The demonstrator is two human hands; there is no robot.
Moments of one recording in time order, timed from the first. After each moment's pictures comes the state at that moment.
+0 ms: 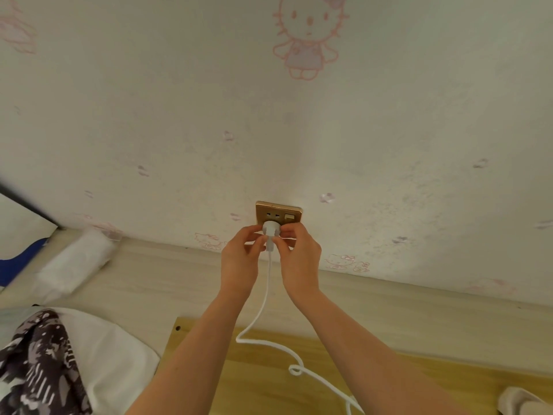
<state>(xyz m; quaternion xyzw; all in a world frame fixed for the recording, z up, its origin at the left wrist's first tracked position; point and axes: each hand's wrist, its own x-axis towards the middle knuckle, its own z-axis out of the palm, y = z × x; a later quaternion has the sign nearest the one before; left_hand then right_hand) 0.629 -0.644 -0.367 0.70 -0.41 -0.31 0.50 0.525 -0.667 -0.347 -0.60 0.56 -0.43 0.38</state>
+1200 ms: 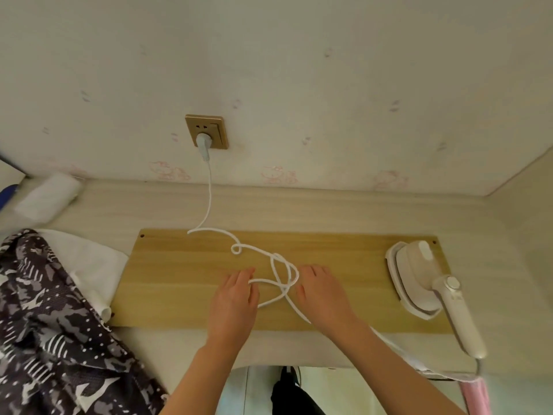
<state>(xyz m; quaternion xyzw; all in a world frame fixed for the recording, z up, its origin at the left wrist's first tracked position) 0.451 -0.379 -0.402 0.75 -0.59 -0.19 0.24 0.279 -0.430 -0.390 -0.80 0.56 -0.03 0.19</state>
